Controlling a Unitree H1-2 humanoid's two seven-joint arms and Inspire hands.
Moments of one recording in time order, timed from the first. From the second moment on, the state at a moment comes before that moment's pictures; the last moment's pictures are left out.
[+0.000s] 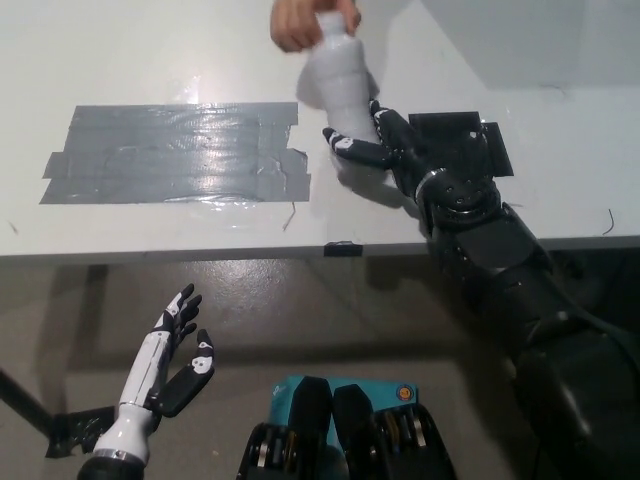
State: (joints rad) left_arm -0.13 0.15 -0.02 0.22 0.12 -0.17 -0.04; right_arm -1.13 0.01 0.00 1.29 -0.03 -0.09 0.10
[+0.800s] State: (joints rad) left_arm -0.13 0.15 -0.02 0.22 0.12 -0.17 -0.04; right_arm -0.66 -0.01 0.03 0.57 -0.04 -0.05 0.14
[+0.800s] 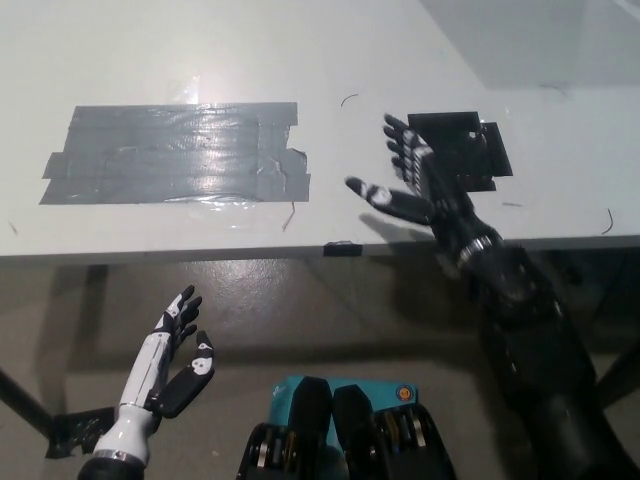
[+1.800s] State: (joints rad) left_arm -0.13 0.15 -0.01 0.26 0.12 -0.17 -0.04; right_arm -0.17 -0.08 0.05 0.21 -0.05 -0.17 0.14
